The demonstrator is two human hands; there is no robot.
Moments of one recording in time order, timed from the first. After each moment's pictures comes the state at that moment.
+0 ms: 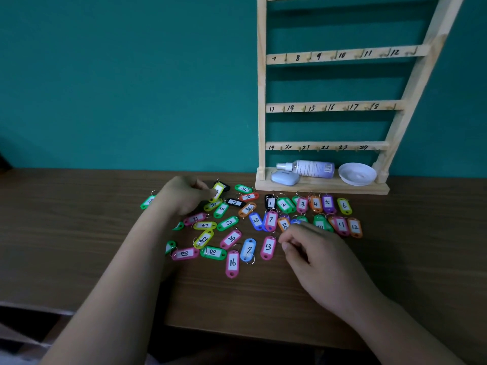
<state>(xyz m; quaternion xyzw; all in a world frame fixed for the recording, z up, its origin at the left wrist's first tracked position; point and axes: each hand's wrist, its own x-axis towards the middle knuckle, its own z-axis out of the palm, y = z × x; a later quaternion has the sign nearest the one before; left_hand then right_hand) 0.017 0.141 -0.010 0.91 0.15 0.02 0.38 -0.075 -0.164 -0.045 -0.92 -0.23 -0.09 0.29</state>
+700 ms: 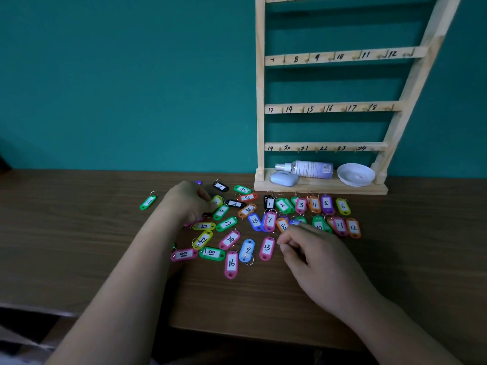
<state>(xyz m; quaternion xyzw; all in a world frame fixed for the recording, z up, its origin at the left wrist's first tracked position) 0.023 0.134 -0.018 0.95 0.15 -0.02 0.26 -0.075 -0.162 -0.042 -0.93 -0.23 -0.09 0.28</state>
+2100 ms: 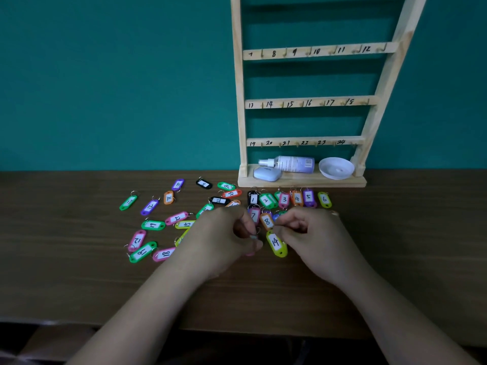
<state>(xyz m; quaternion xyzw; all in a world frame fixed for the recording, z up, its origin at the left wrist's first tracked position) -0.071 0.030 -0.012 0.93 -0.05 -0.01 0.36 -0.053 -0.184 -0.043 -0.89 -0.11 -0.06 0.43</state>
